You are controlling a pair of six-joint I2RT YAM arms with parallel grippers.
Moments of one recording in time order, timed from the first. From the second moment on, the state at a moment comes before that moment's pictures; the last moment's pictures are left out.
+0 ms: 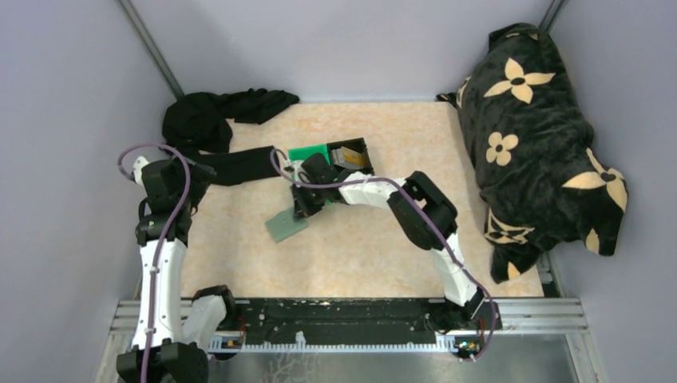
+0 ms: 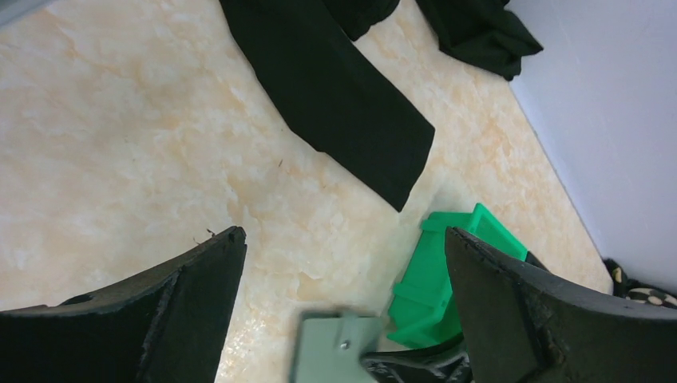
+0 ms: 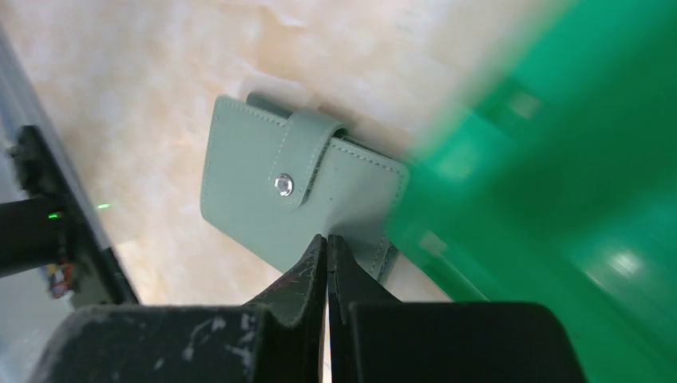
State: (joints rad) left arm 0.19 0.84 0.87 -0.52 -0.16 -0.77; right arm 0.90 2.20 1.56 -0.19 -0.49 0.31
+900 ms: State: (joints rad) left arm -0.14 0.91 0.50 -0.25 -0.02 -0.84; right arm 0.90 2.08 1.55 -0.28 -0.24 0.23
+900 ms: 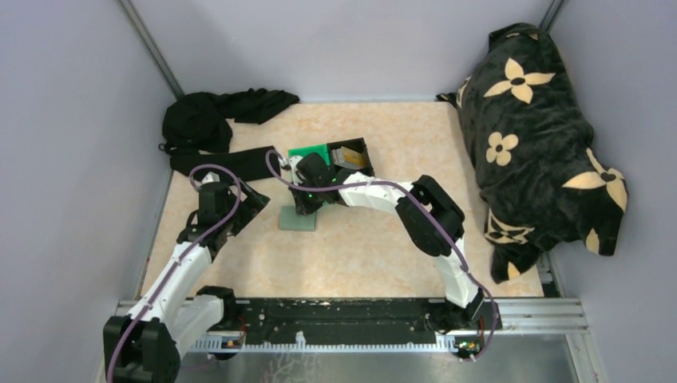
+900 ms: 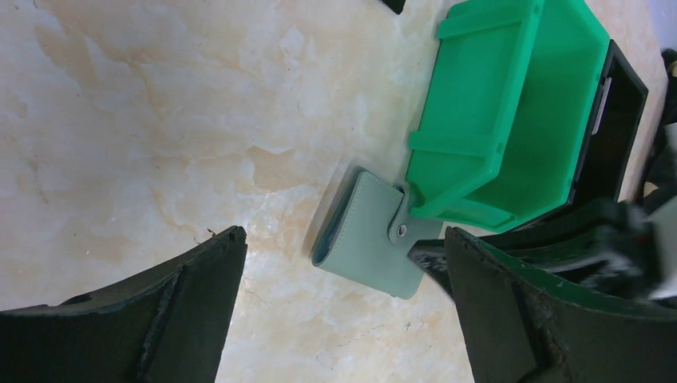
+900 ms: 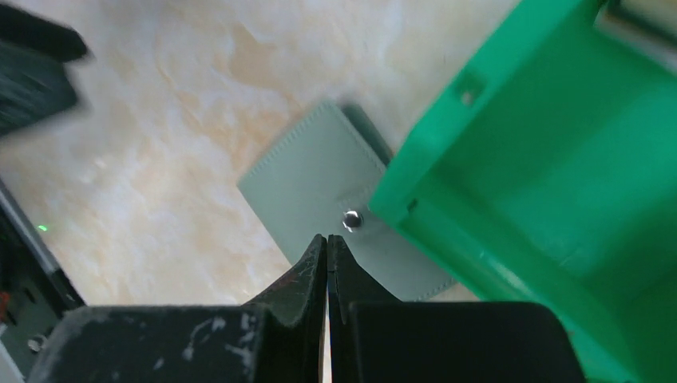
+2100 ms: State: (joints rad) left arm -0.24 0.73 0.43 -0.25 0.01 -0.87; right arm 1.09 1.83 1.35 -0.25 0.05 0.10
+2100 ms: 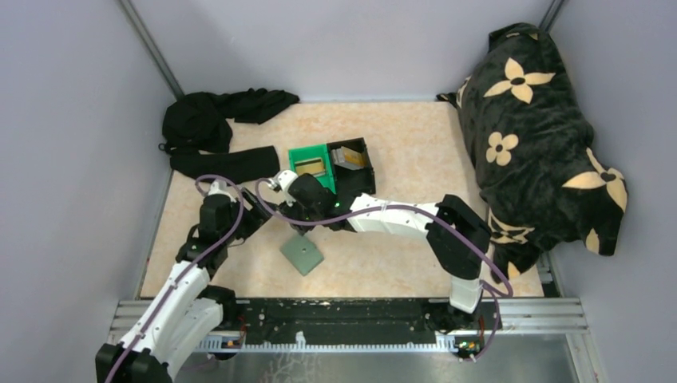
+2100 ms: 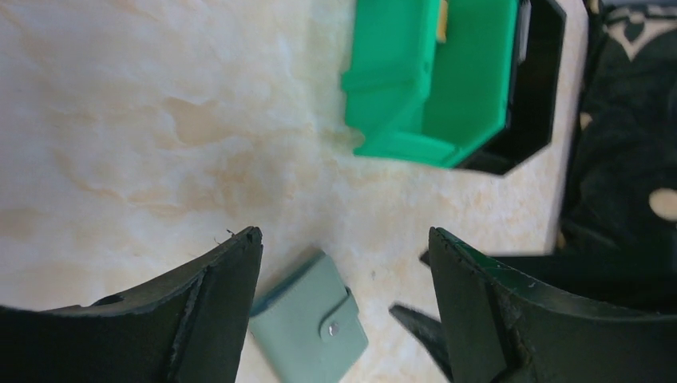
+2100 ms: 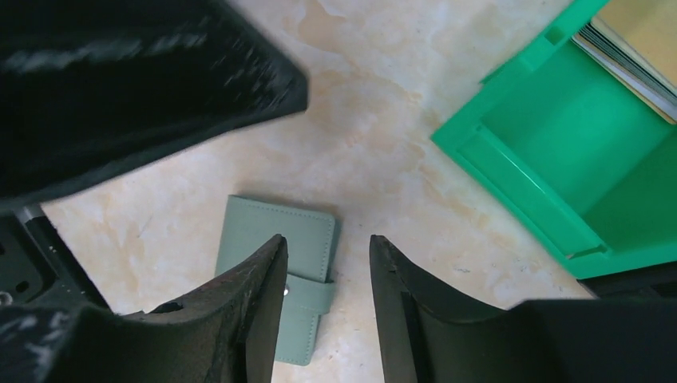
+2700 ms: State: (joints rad) left arm -0.36 0.83 0.41 -0.37 0.26 -0.86; right arm 0.92 1.66 1.15 -0.20 0.04 0.21
